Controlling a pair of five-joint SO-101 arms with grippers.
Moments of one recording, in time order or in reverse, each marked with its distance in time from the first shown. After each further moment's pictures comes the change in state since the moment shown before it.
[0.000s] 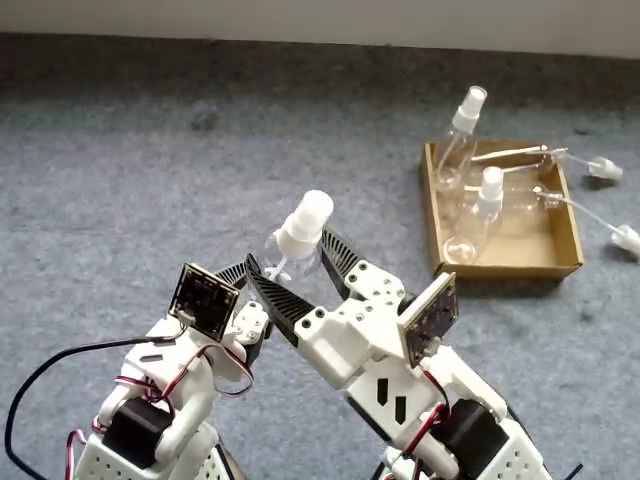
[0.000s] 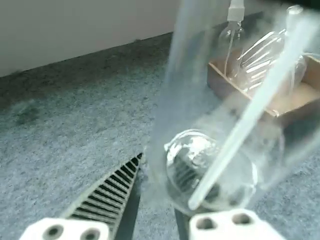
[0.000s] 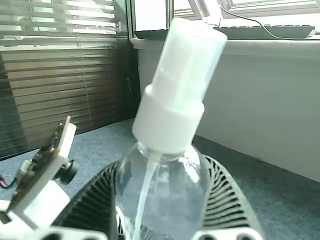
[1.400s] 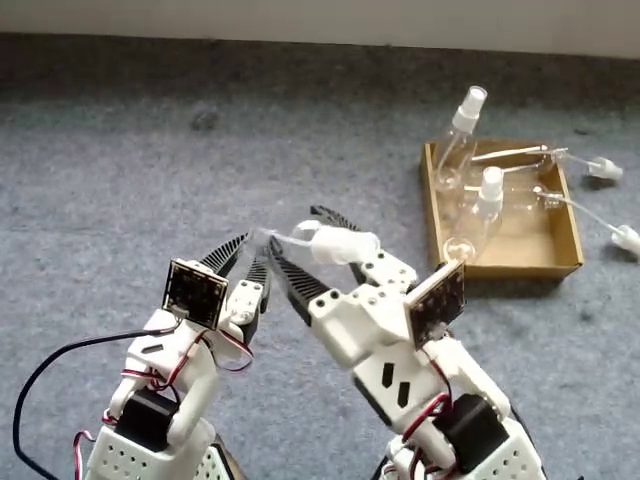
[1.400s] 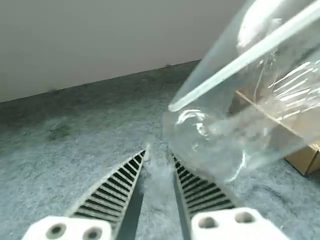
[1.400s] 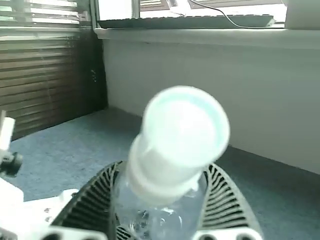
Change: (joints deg) left arm -4.7 -0.1 8.3 -15.3 0.0; right arm 7.6 -0.2 0.7 0.3 -0.1
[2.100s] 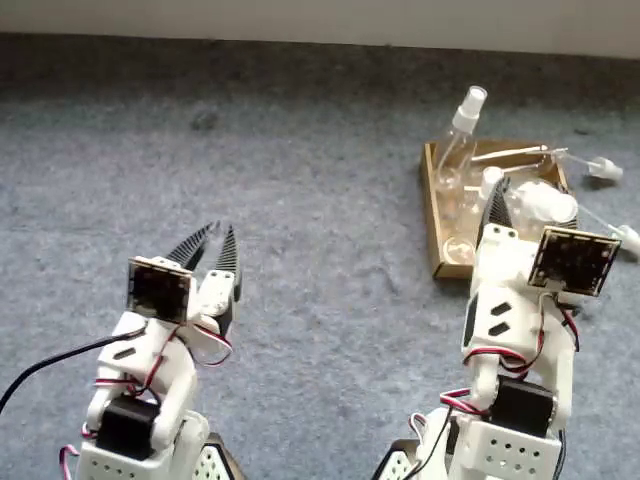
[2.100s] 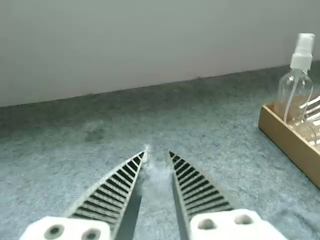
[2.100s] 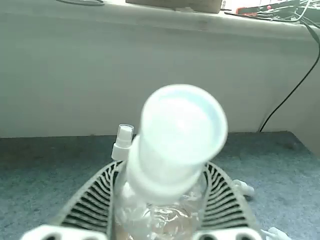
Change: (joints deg) left arm -7.9 0.0 -7.5 6.0 0.0; right arm 52.8 3.0 -0.5 0.4 8.4
